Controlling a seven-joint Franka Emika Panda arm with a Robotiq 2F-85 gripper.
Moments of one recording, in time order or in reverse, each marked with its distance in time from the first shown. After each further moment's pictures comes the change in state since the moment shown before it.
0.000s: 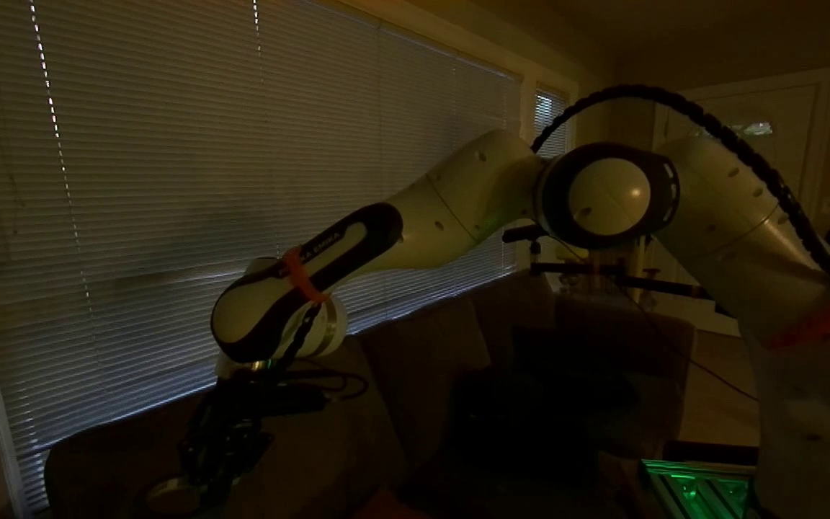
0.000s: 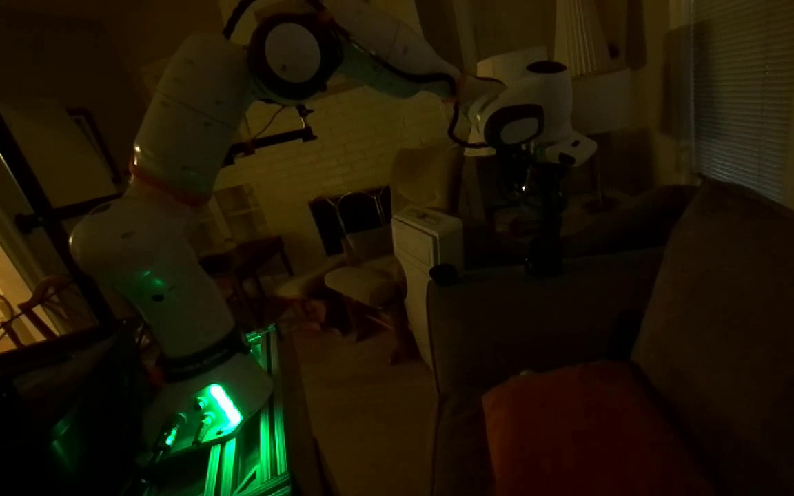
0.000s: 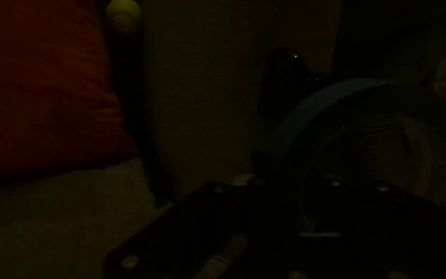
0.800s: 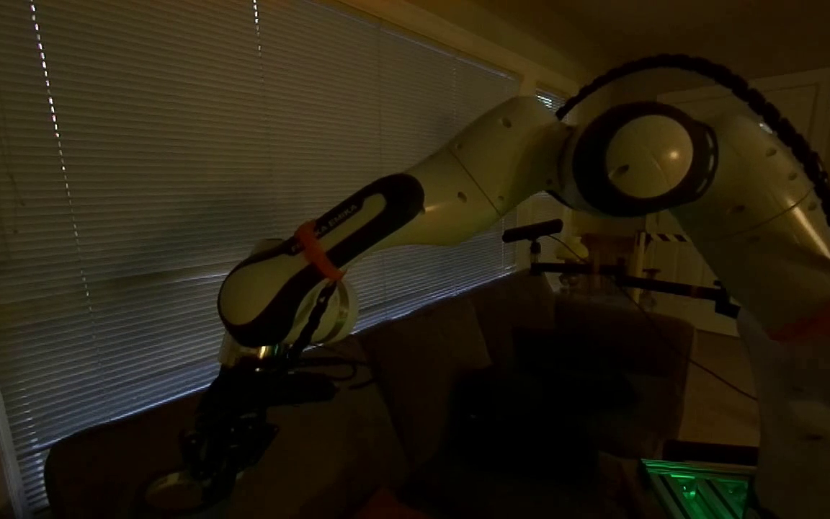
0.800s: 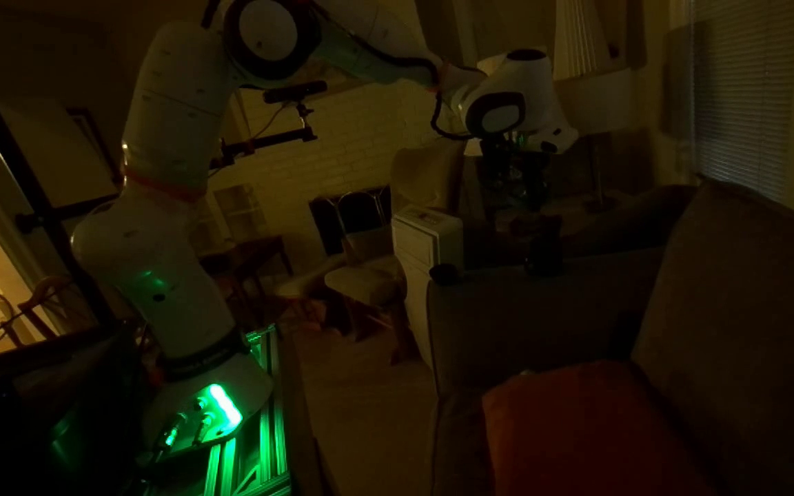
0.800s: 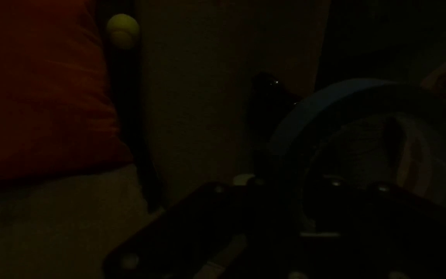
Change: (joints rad) arm 0.020 -0.117 0.007 -0.128 0.000 0.019 -0.002
